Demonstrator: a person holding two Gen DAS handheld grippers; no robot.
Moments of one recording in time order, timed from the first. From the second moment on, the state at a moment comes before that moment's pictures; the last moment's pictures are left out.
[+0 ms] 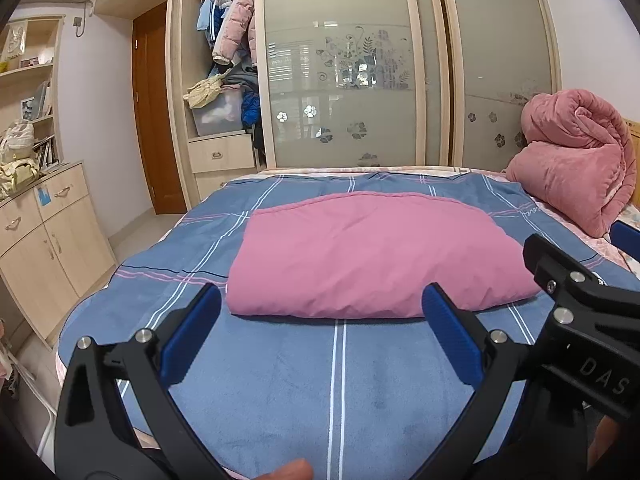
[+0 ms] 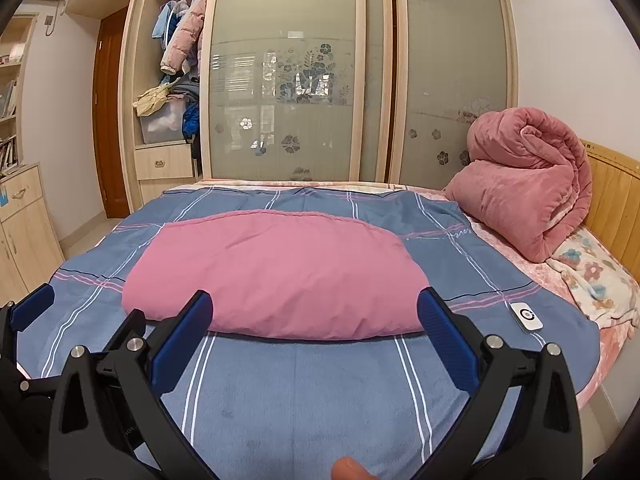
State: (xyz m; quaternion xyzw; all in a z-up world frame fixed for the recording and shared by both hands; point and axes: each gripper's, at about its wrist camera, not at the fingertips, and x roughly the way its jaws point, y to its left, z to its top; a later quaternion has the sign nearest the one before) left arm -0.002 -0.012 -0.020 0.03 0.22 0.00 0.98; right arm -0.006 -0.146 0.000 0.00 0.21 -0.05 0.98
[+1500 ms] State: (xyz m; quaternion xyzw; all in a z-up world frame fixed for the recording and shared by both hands) left arm -0.004 -0.012 -0.027 0.04 0.23 -0.02 0.97; right arm -0.014 -0.145 -0.011 -0.01 0.22 -0.04 0.97
